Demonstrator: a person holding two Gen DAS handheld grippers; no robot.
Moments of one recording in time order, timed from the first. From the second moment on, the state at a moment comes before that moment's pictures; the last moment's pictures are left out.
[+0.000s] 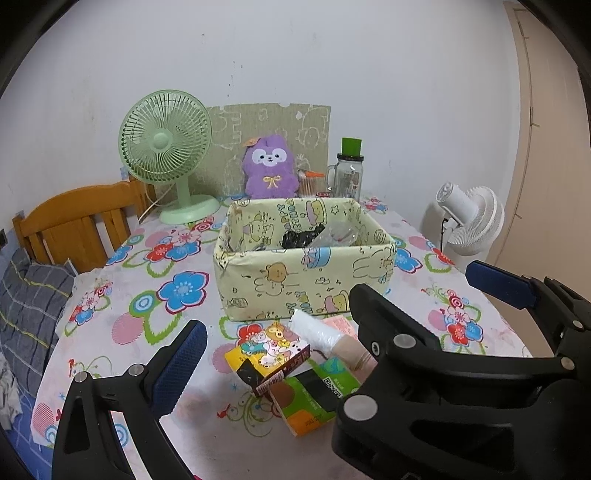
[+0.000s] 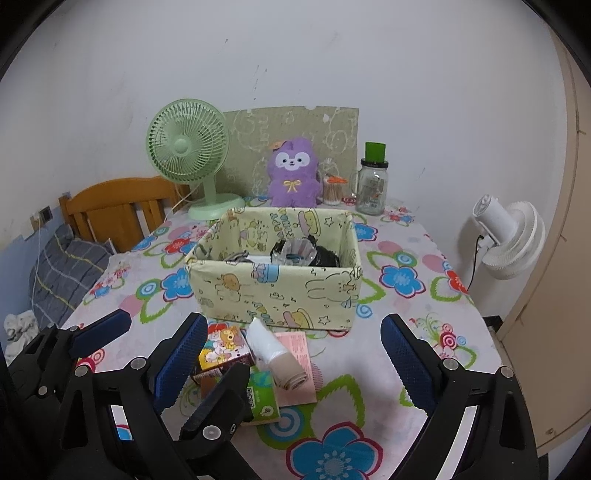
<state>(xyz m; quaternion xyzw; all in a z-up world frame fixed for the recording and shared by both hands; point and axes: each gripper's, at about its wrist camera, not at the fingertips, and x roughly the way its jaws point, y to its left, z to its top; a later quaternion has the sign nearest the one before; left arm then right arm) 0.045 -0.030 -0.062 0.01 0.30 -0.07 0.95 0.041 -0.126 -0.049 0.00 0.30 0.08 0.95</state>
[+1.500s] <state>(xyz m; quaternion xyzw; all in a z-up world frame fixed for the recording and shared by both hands) 0.105 -0.014 -0.129 0.02 0.38 -0.03 0.92 0.101 -0.117 -0.124 0.00 0.38 0.08 0.92</state>
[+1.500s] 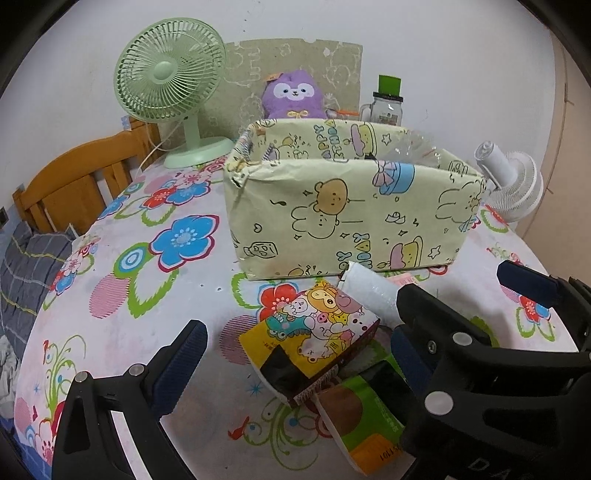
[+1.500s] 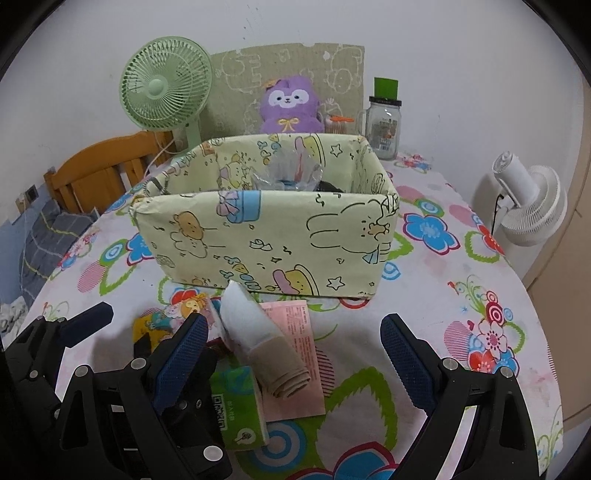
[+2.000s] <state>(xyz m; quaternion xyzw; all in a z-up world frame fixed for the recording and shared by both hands) 0.121 -0.013 -0.144 0.02 0.41 -0.03 0.91 0.115 -0.114 -0.136 0.00 0.40 0.09 0.91</state>
